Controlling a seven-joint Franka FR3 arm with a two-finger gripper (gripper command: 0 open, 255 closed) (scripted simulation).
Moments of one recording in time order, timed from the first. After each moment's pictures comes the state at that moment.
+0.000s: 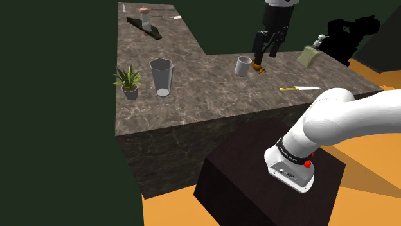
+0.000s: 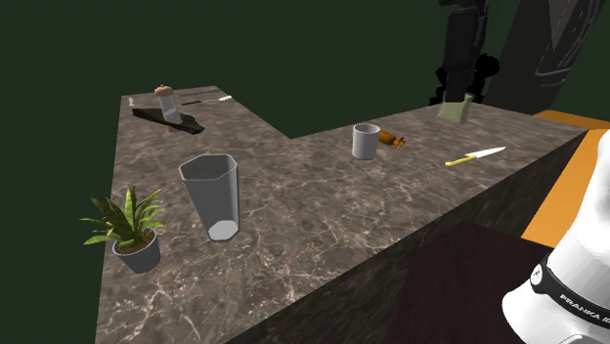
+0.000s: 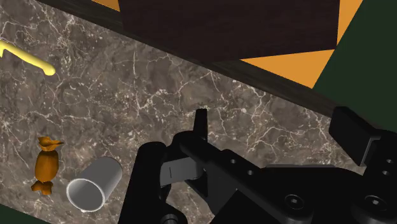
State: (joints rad) arm 0.02 -0.80 0.06 -2.41 0.01 1.45 0.14
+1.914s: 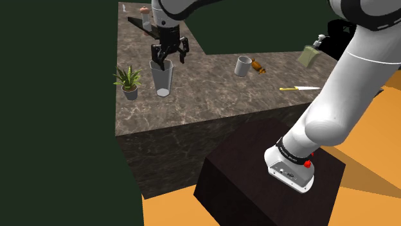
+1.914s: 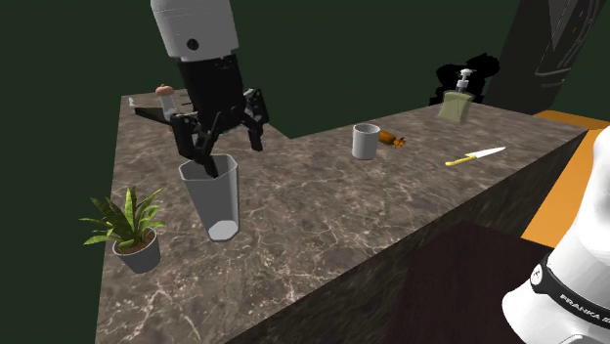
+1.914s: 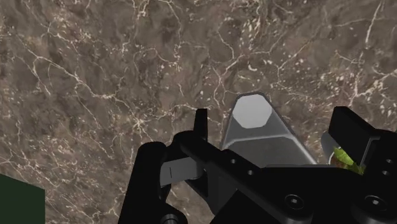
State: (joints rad) arm 0.08 0.17 0.31 -1.80 -0.11 1.88 0.55
